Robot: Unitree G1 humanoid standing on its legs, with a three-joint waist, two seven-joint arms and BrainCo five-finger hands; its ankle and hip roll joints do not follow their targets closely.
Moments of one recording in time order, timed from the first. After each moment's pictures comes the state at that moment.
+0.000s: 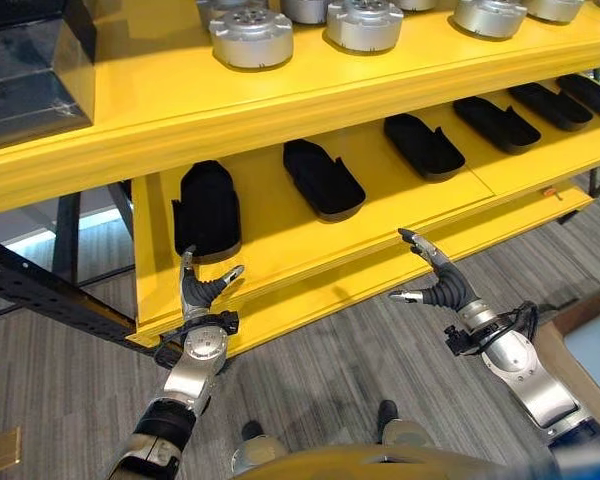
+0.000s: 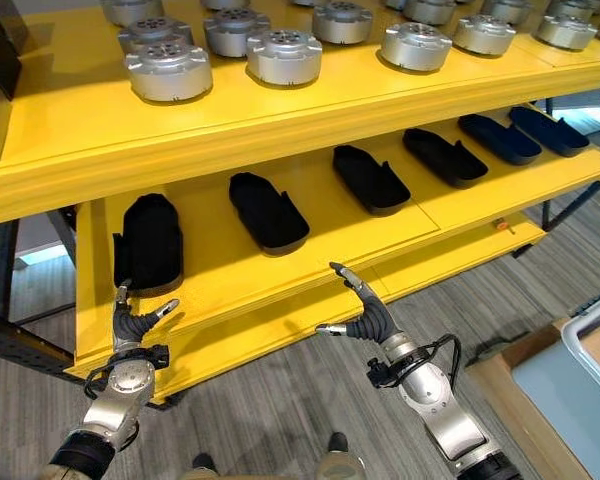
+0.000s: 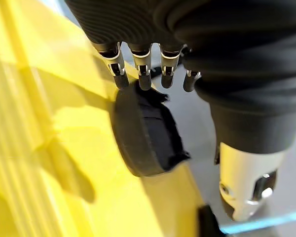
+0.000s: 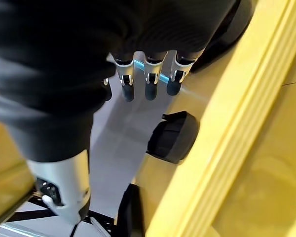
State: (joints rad) left arm -0.10 0.38 -0.18 0.46 -0.18 -0.09 0.72; right arm 0.04 -0.60 0.36 -0.09 0.08 -0.21 -0.06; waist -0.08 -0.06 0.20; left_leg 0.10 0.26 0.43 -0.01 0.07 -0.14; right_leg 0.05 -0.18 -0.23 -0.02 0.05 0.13
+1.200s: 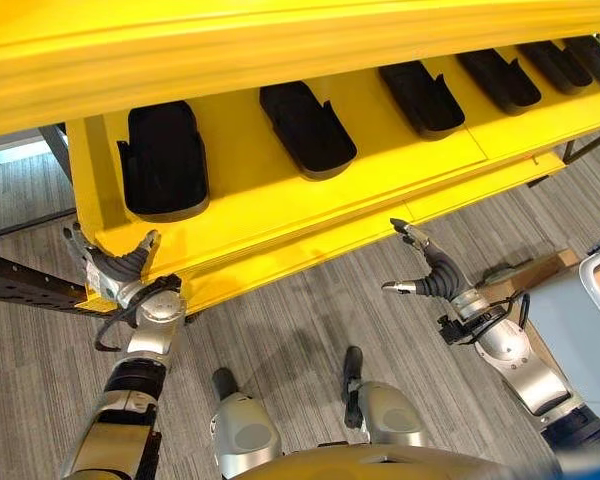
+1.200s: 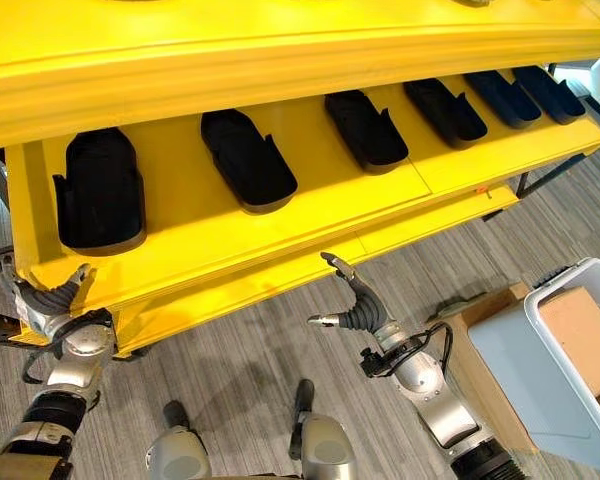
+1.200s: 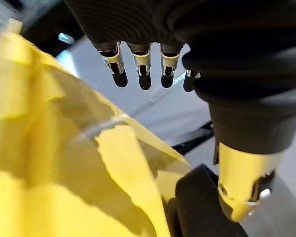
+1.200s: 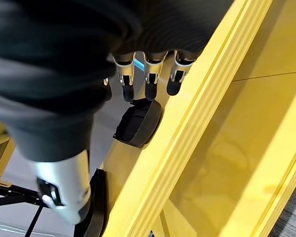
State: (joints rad) left arm -0.30 0.52 -0.02 0.63 -0.09 -0.13 0.97; right arm -0.02 -0.59 0.37 -0.10 0.08 -0.20 -0.06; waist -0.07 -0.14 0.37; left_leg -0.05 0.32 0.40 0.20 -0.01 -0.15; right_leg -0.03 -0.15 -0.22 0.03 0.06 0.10
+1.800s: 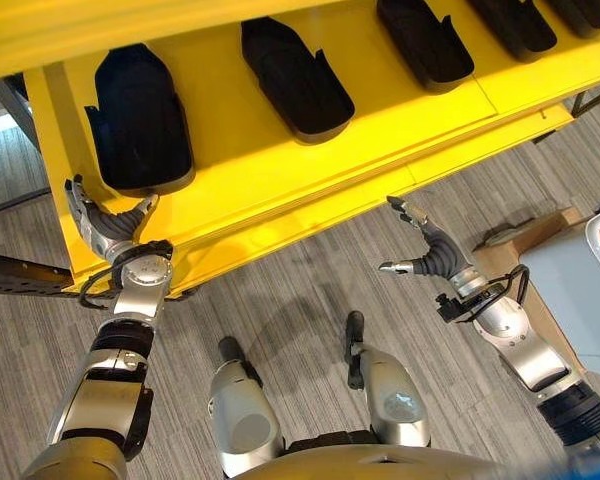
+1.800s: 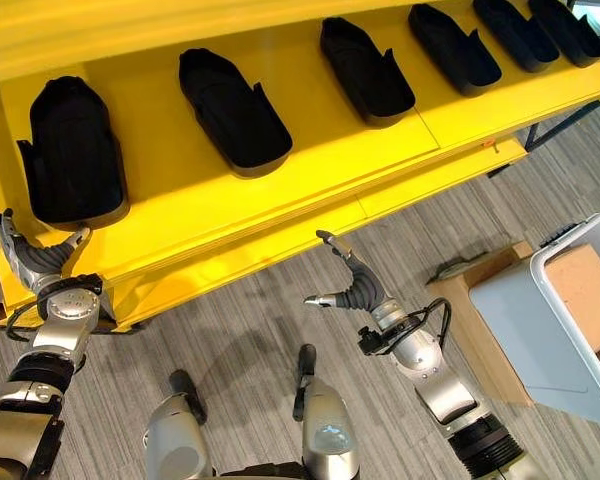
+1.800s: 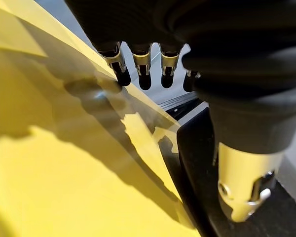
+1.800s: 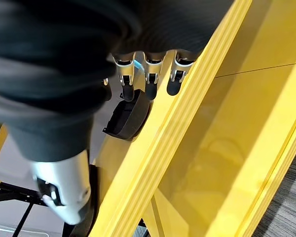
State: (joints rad) left arm -0.48 0.59 -0.04 0.74 -0.10 -0.13 0.83; right arm -0.13 -0.61 0.37 -0.10 0.08 -0.19 -0.05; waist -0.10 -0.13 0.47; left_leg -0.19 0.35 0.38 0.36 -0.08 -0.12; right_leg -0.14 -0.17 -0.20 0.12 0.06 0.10
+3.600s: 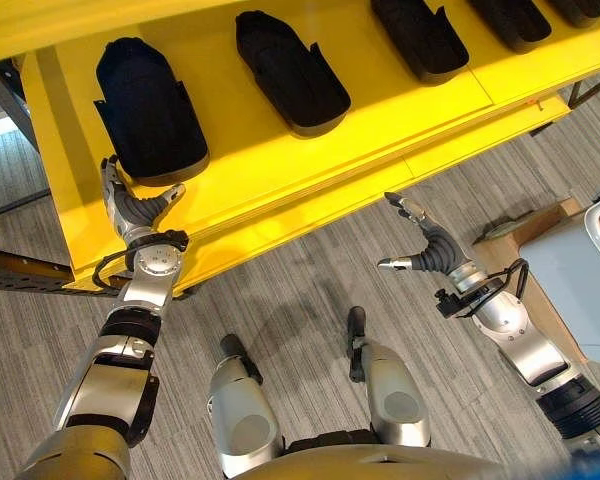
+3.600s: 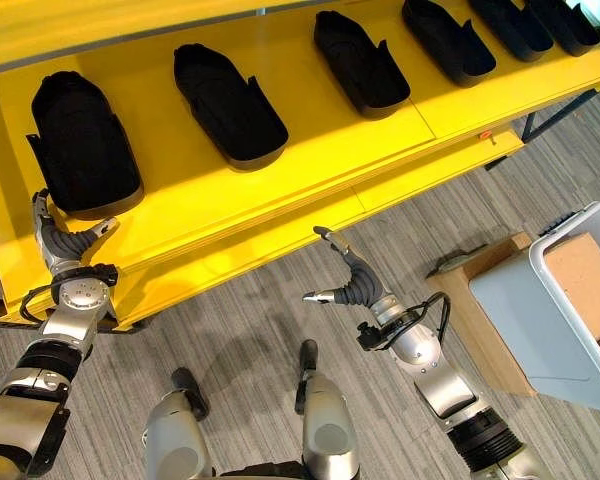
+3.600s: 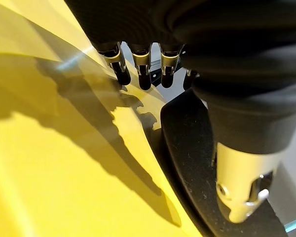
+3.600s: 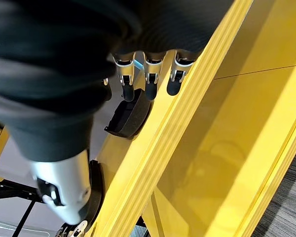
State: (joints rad) left arm -0.53 0.57 -0.12 0.78 -0.09 -0.21 0.70; right arm -0.15 -0.61 0.37 -0.10 0.07 -0.18 -0.04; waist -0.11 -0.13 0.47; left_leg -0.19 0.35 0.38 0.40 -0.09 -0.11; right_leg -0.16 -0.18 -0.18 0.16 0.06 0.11
